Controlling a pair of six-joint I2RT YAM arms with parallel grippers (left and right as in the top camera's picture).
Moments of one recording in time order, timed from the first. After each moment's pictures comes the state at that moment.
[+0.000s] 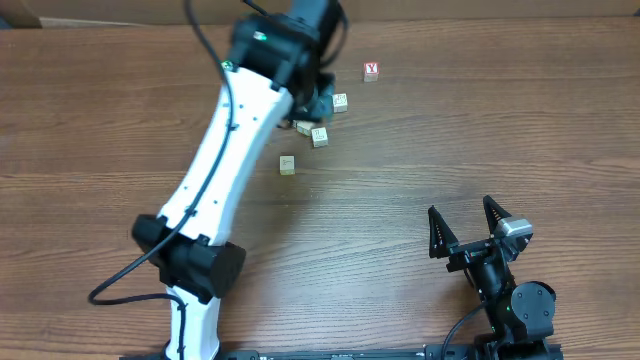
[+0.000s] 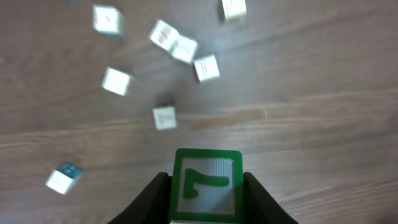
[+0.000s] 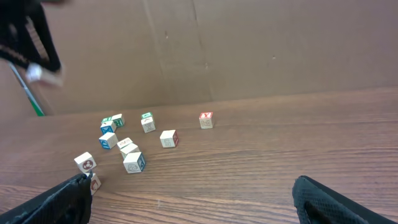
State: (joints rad) left arm -0.51 2.09 2.35 -1.55 -0.08 -0.40; right arm 0.13 0.01 0.02 -0.02 -0.12 0.20
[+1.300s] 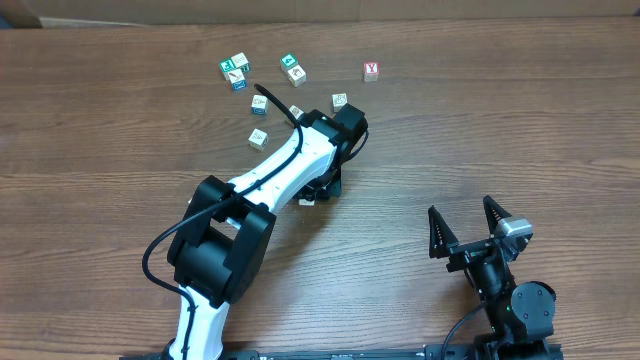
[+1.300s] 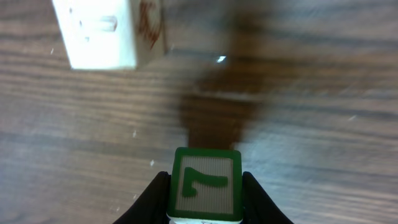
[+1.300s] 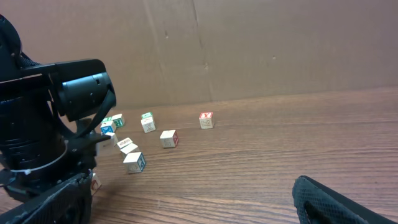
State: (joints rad) left arm -0.61 2.11 1.59 -1.12 -0.18 -0.63; right arm 0.13 0.01 0.02 -0.02 -0.12 0.20
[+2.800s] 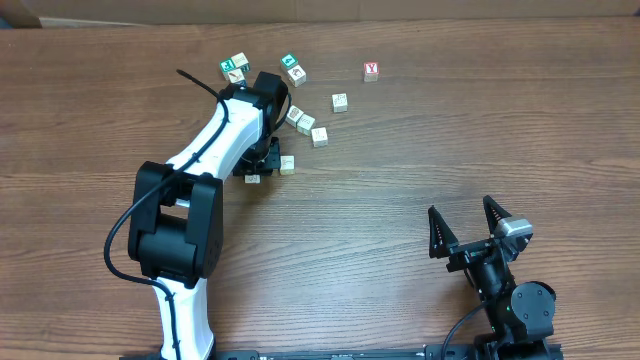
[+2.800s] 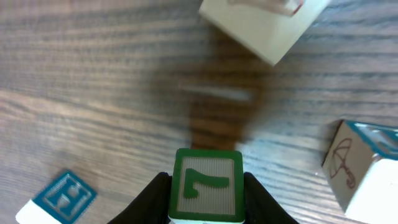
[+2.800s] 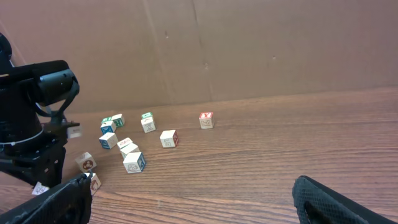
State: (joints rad) left arm -0.29 2.11 1.59 -1.08 -0.20 -0.39; right arm 0.13 0.01 0.02 -0.03 -0.12 0.20
